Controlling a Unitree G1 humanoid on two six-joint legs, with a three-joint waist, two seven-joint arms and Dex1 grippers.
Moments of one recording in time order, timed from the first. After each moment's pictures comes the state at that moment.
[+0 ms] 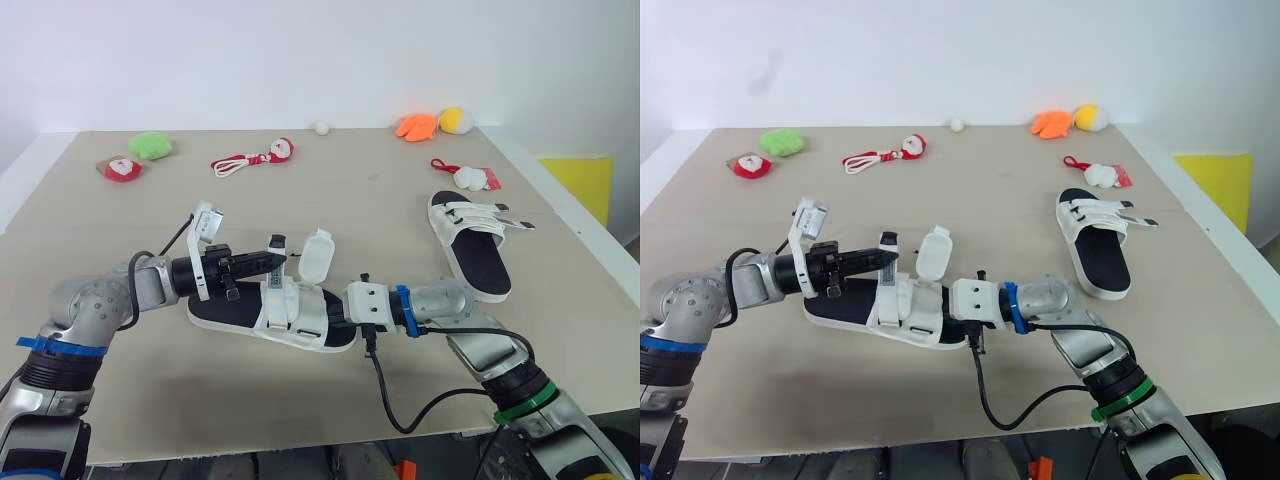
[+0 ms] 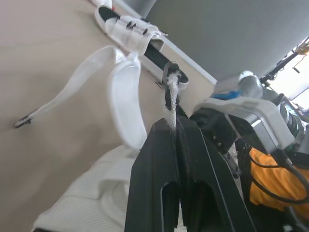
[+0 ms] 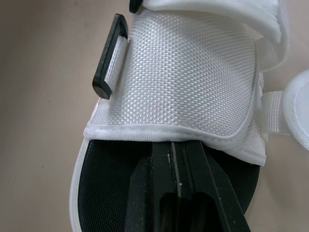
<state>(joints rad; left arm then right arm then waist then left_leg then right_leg) -0.52 0.71 -0.04 -0.03 -1.16 0.91 -0.74 -0.48 -0.58 0.42 -0.05 0.04 0.08 1.08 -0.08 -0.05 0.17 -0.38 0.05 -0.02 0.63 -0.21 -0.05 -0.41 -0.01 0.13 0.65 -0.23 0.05</state>
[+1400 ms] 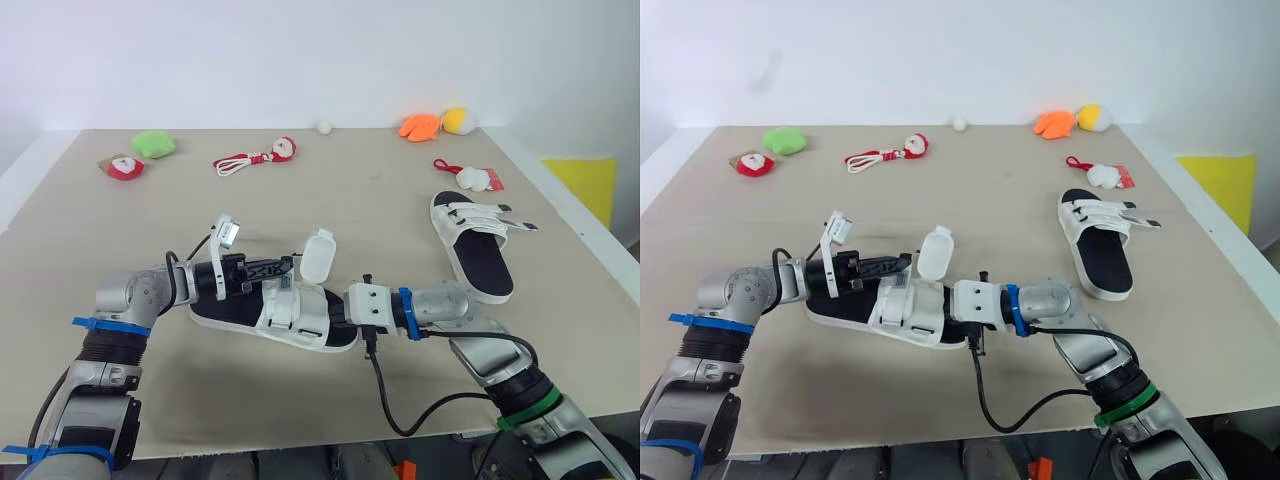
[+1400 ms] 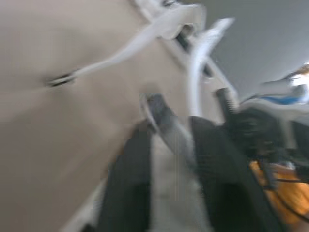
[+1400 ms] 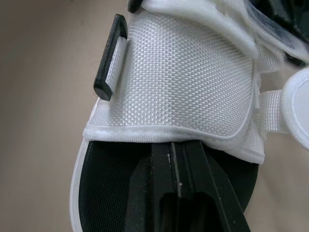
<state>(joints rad) -0.62 0.50 0.00 0.26 -0.80 0.98 -0.88 -0.46 -0.59 0.41 -0.09 0.03 0.11 1.07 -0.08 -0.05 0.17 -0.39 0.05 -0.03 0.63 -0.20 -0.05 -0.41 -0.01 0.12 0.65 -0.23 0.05</state>
